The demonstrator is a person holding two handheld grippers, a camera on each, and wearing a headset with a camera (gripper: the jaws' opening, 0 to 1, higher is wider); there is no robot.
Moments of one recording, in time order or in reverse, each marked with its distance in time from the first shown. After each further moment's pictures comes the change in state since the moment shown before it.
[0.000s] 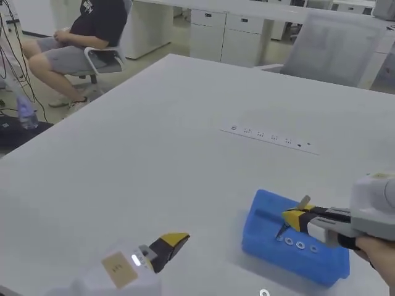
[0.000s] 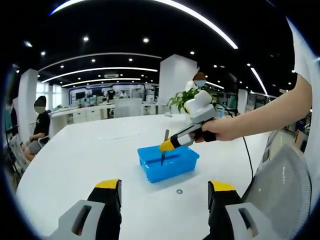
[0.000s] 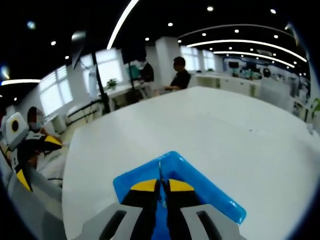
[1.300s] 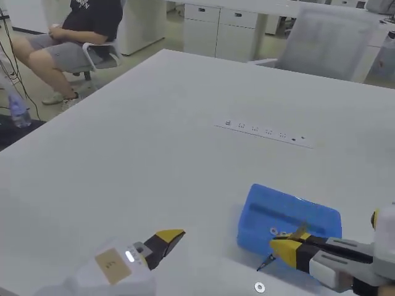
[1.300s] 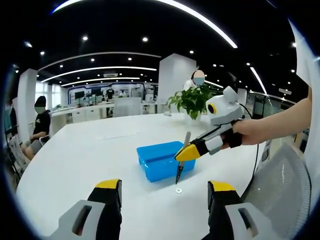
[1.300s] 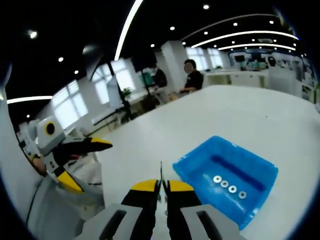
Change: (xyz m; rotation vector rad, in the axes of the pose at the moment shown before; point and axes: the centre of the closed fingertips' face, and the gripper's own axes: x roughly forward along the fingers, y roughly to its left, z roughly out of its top) left arm 0.000 -0.002 -0.002 0.003 0.009 -0.009; right arm -0.038 0.081 -0.021 0.125 -0.040 0.164
